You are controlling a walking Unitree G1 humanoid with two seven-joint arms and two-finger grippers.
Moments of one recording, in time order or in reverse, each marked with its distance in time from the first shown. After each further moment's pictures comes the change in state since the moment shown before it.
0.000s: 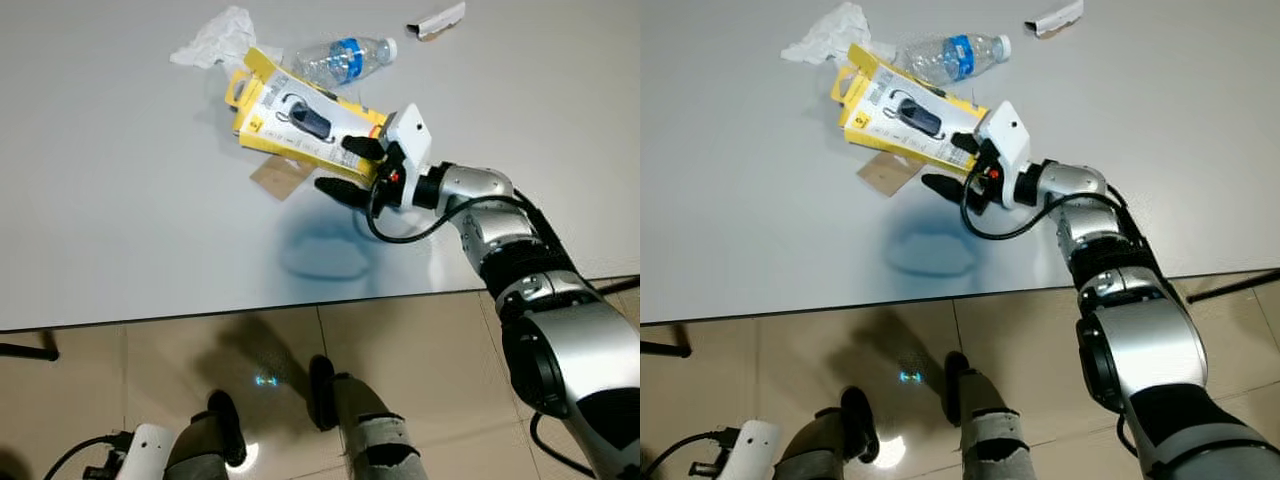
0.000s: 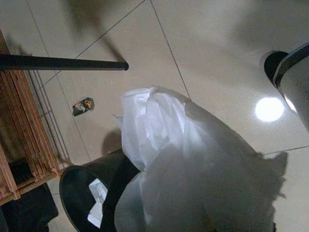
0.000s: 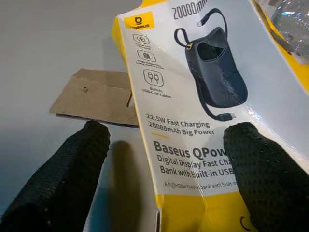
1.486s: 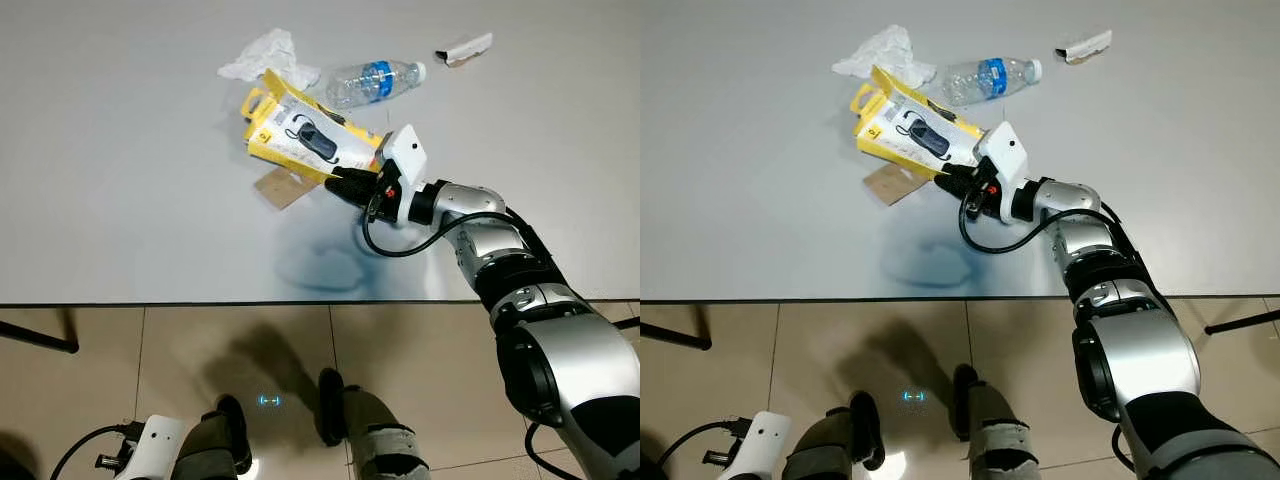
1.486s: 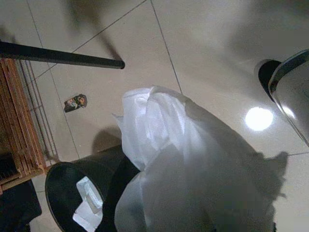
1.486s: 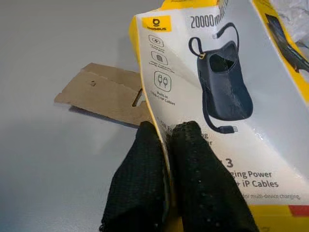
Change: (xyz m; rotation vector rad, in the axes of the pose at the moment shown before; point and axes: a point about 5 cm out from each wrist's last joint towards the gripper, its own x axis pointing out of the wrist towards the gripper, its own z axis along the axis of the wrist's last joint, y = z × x) left arm 0.006 -0.005 0.009 0.004 -0.020 -0.047; right arm 0.000 0.006 -0.013 0.033 0.018 -0.005
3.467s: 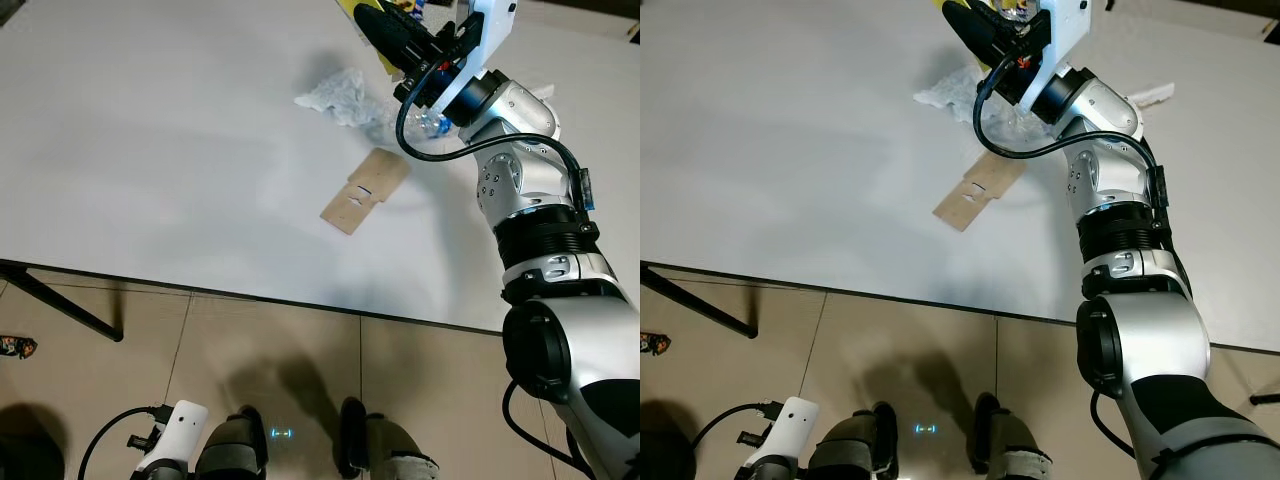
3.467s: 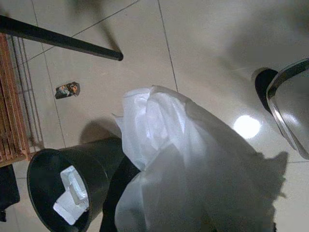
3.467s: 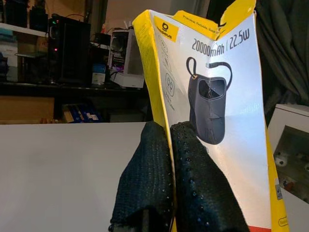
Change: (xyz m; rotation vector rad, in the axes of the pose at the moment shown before) left arm 0.015 -0.022 0.019 0.032 -0.012 -0.101; right arm -0.017 -0.027 0.119 -0.146 -0.506 -0.159
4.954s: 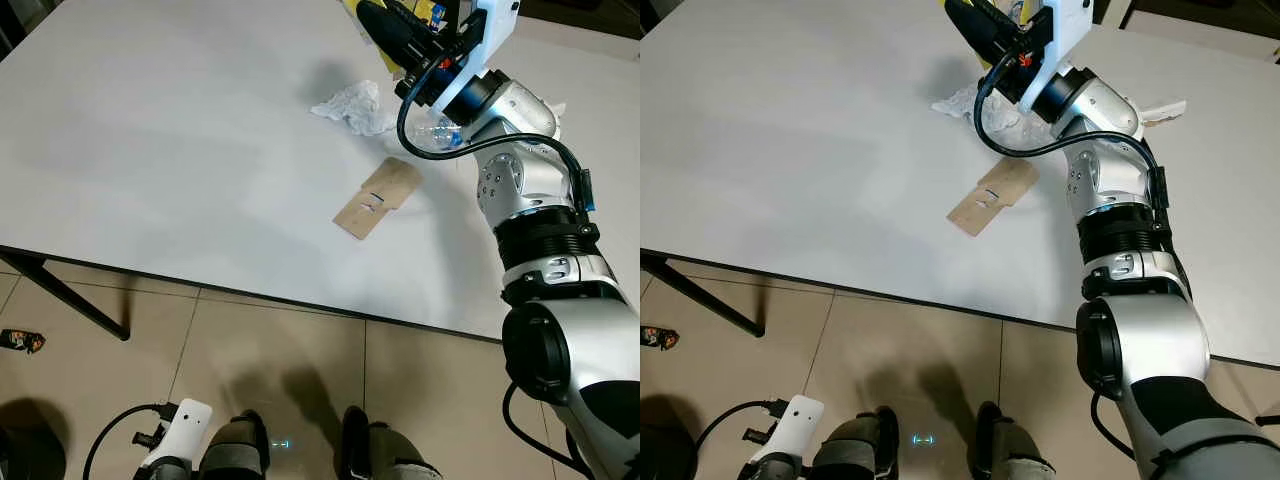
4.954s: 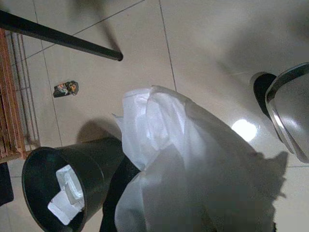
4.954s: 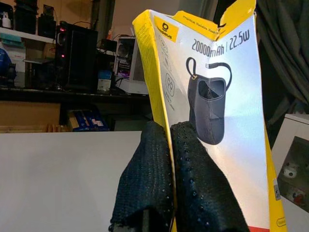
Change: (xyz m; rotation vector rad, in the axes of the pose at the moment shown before) left arm 0.004 -0.003 0.004 0.019 -0.008 -0.023; right arm -0.006 -0.004 0.001 -0.005 -0.004 -0.062
